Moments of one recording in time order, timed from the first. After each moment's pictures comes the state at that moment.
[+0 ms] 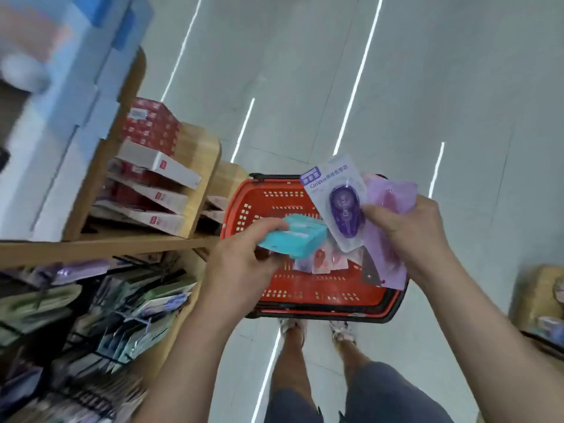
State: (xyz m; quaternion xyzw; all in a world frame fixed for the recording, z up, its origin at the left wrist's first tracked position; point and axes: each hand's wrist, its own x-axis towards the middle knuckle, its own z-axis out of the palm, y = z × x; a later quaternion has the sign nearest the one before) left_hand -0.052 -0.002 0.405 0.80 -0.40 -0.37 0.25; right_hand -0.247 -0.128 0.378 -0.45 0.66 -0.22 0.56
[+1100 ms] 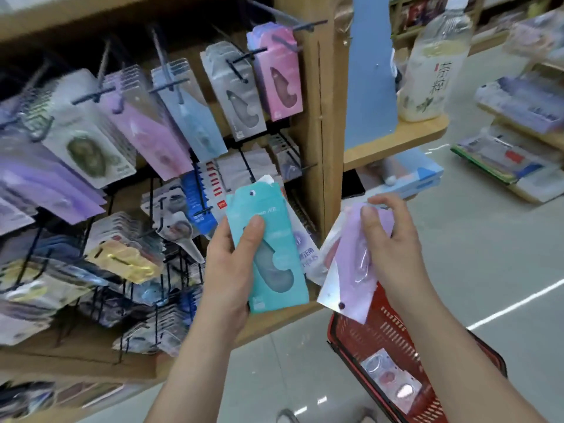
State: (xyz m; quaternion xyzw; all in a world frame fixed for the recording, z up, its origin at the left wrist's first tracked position) left_hand -0.083 0.254 0.723 0.65 0.01 -0.07 0.76; right_hand -0.111 0.066 0.670 -0.71 0.21 -0.21 0.64
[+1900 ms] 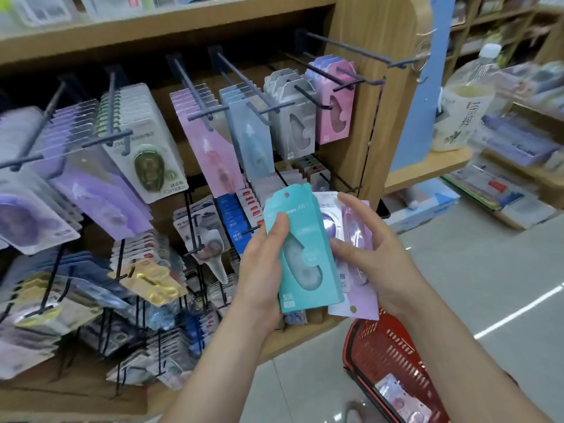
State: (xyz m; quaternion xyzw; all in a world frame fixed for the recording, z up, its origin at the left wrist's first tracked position) left_hand -0.036 0.319 0.741 0.54 0.01 -0.19 0.82; right_hand -0.069 0.163 0.705 -0.64 0.05 -0.08 0.77
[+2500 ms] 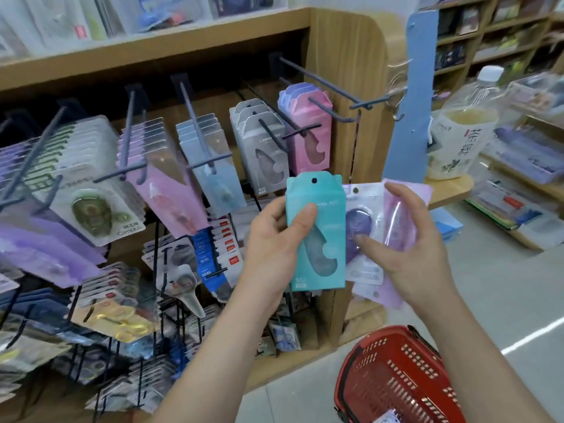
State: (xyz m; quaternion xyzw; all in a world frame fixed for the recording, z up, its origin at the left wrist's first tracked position) left_hand 0.036 0.225 0.754 0.66 -0.09 -0.08 0.74; right_hand -0.016 0.058 0.712 -0.72 0.06 -0.28 0.63
